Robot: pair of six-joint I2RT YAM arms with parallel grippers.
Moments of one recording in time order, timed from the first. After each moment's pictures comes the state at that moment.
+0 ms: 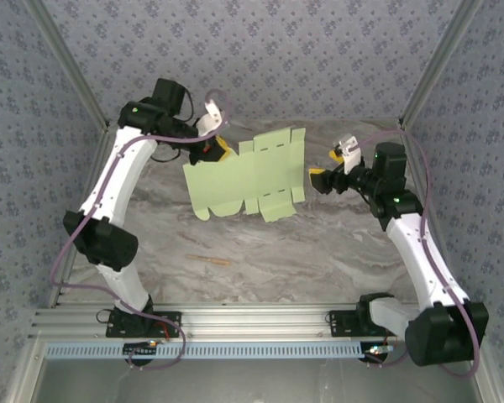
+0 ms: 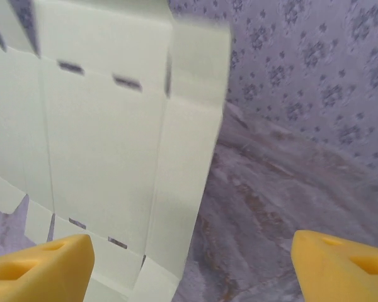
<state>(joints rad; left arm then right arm) -0.34 1.77 2.04 -1.26 0.78 0.74 0.09 1.12 0.94 -0.21 -0.64 -0.22</state>
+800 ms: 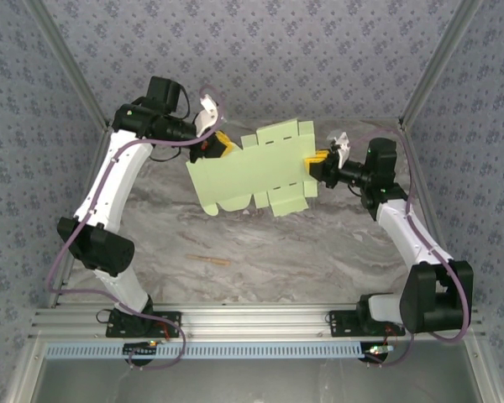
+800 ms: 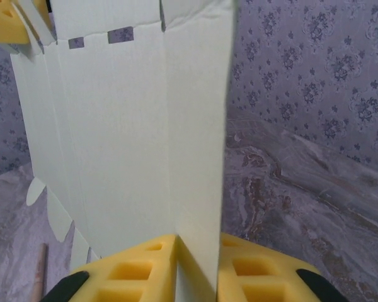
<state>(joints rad) -0.34 1.74 2.01 -1.18 0.87 0.72 0.08 1.30 0.91 0.11 -0.93 -0.09</state>
